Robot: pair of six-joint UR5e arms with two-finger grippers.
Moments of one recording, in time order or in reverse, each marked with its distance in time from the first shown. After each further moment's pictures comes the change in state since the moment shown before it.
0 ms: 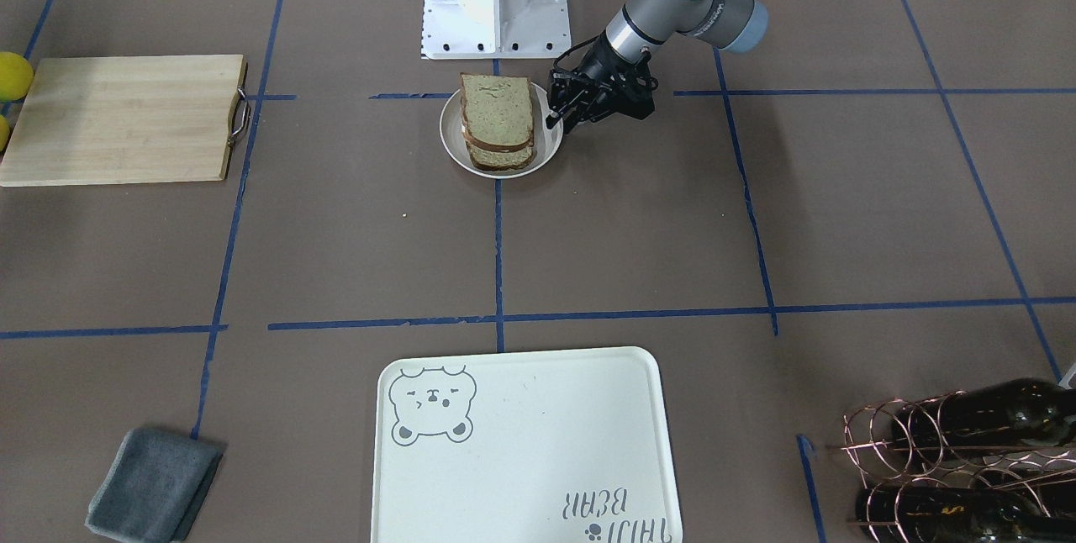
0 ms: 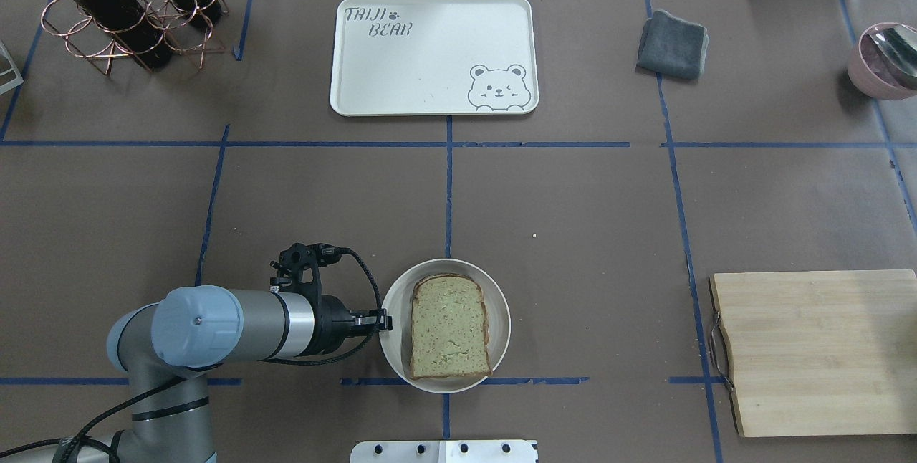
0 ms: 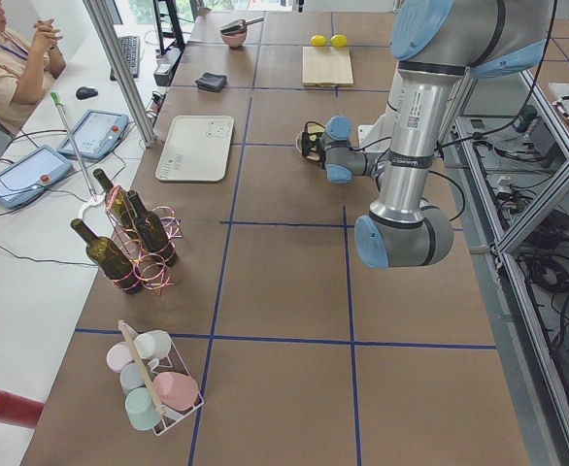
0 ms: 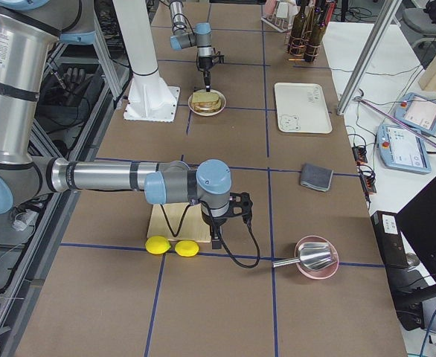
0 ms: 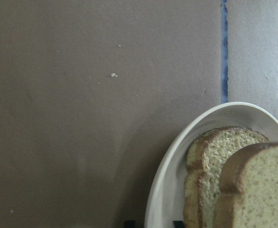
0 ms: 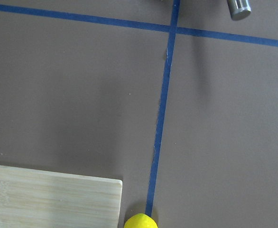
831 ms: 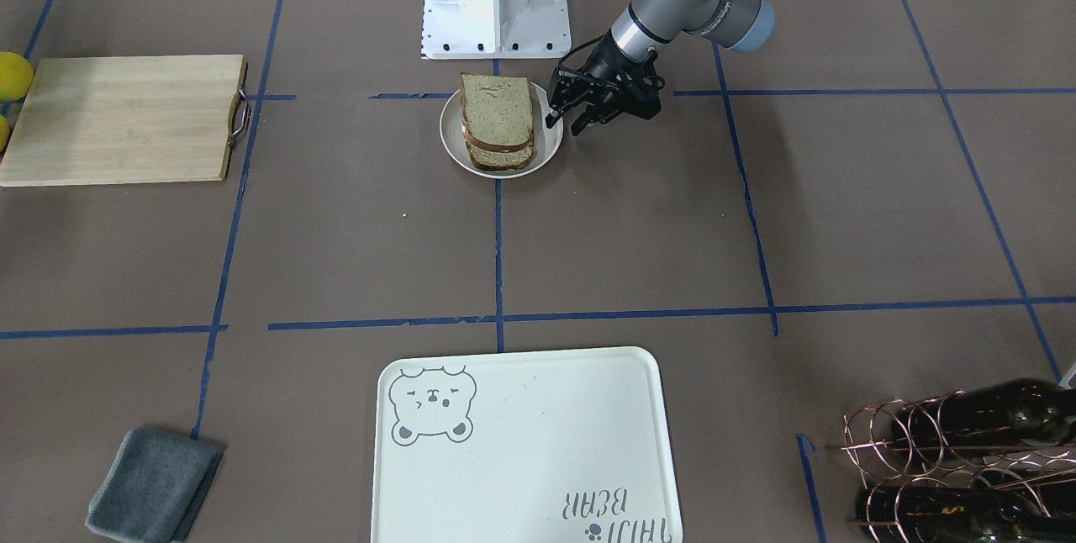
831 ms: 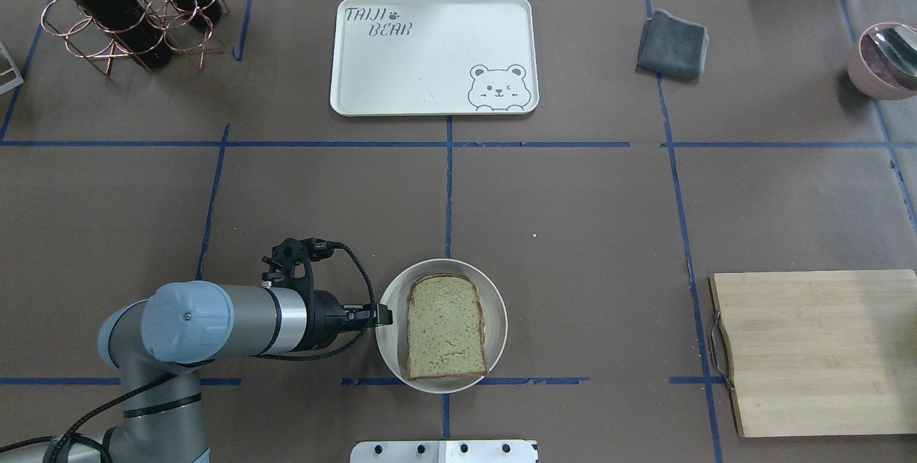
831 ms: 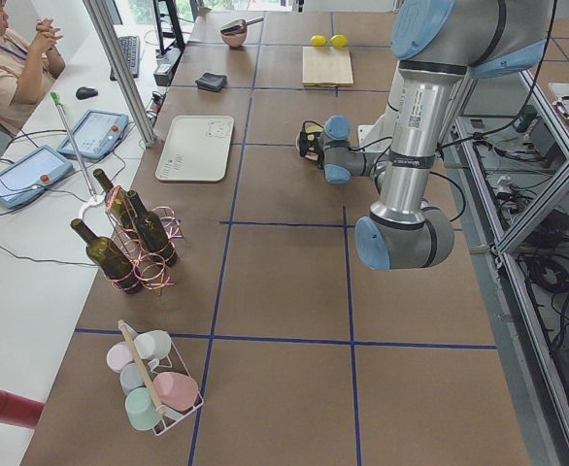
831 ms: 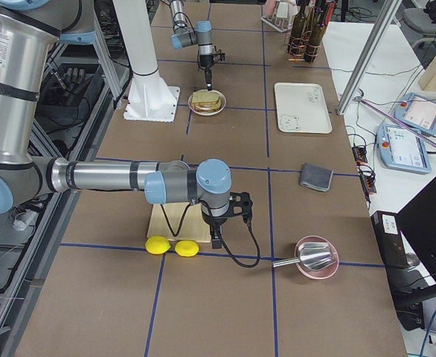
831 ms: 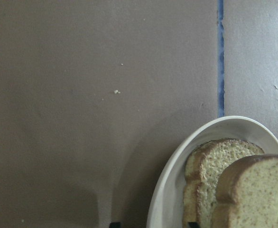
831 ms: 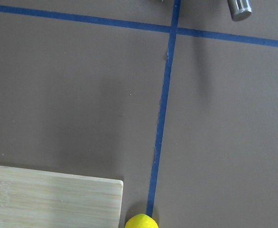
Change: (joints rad) left arm -0.011 0.014 -0.014 -0.001 0.000 -0.001; right arm 0.000 0.000 0.001 0.000 0.002 0.002
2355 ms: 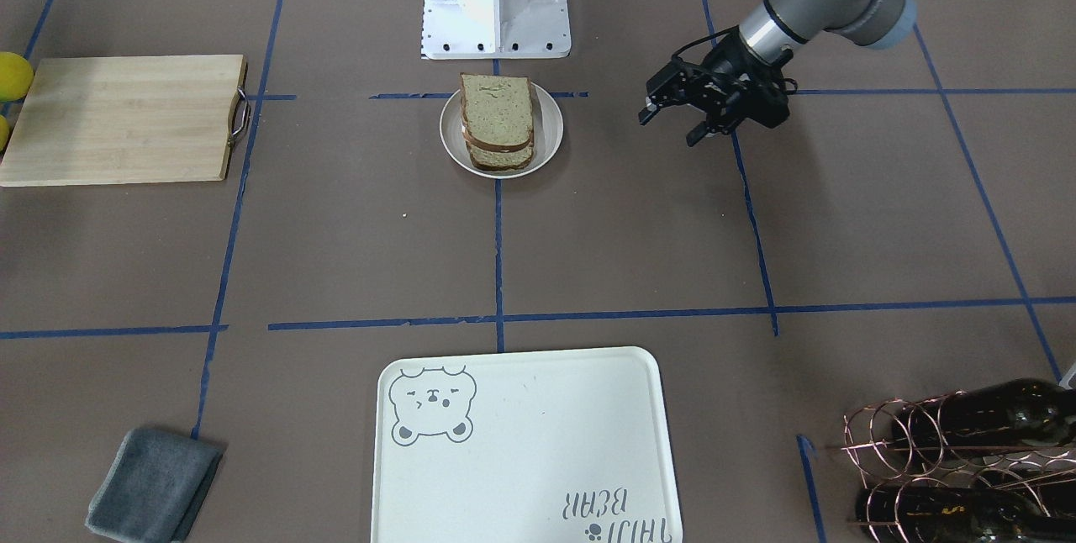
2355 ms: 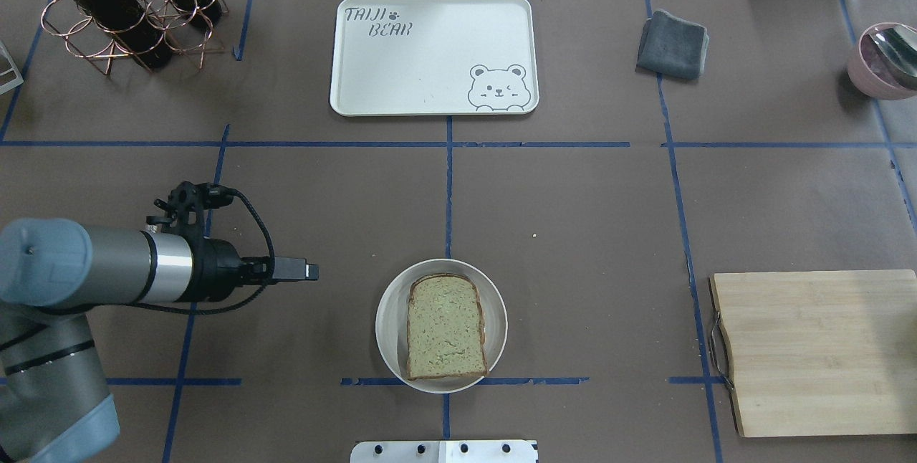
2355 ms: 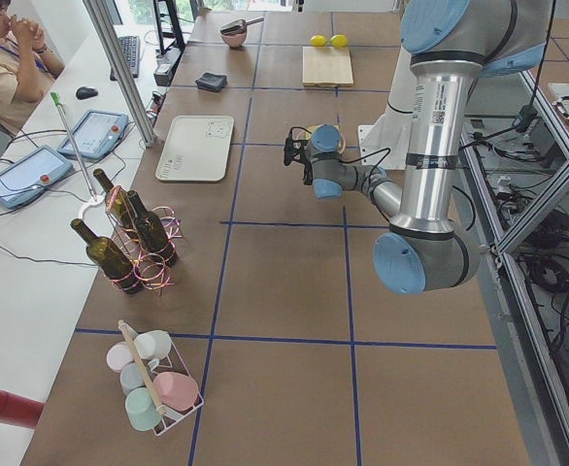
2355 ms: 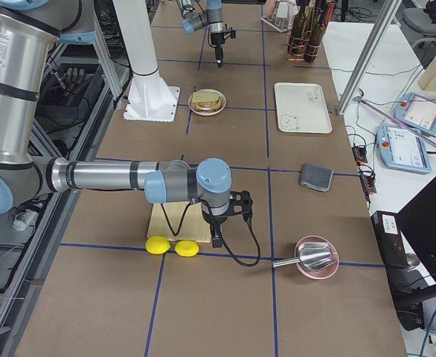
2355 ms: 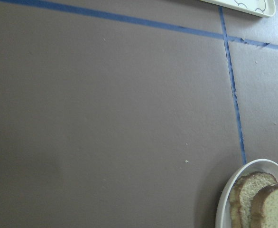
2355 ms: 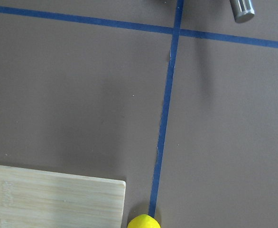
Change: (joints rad) left arm -0.140 0.189 -0.125 -0.062 -0.092 0.098; right arm 0.000 0.000 0.003 0.000 0.005 -0.001
